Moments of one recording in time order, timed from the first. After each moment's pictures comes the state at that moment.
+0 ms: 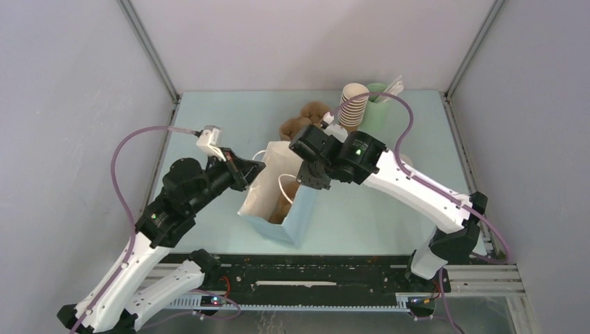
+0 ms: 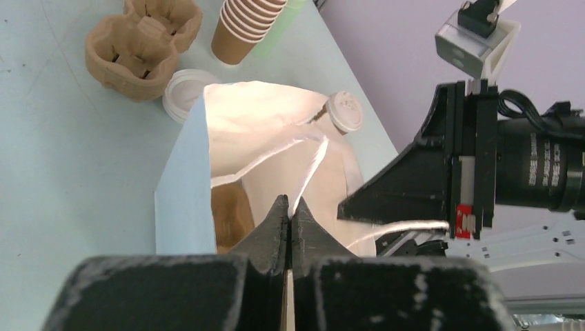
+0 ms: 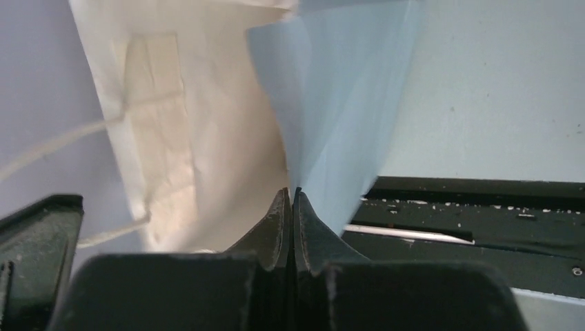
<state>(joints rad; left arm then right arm) -0.62 0.69 0.93 -0.41 0.05 -0.58 1.08 1.62 1.85 -1.25 0.28 1.30</state>
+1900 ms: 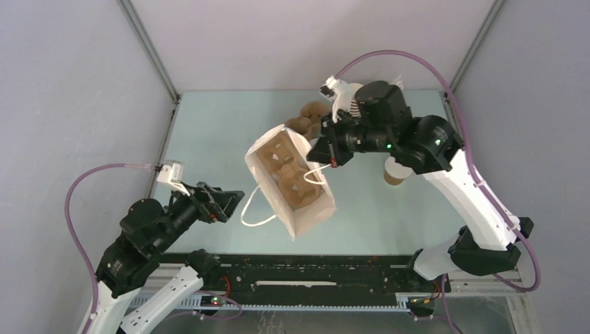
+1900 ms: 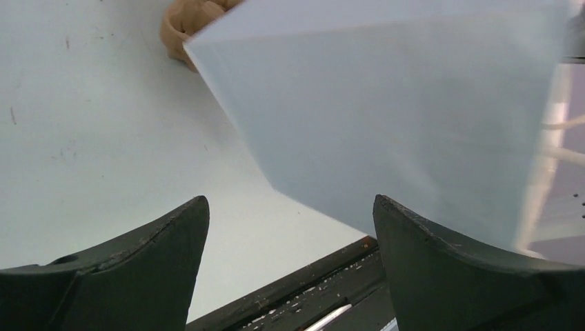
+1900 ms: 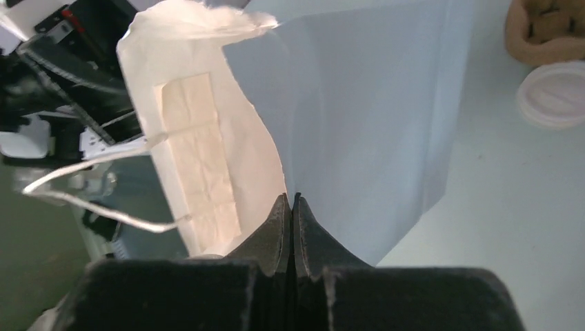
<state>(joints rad) -0.62 0.35 0.96 -0.78 -0.05 -0.56 0.89 1.46 2.01 -1.07 -0.20 0.34</state>
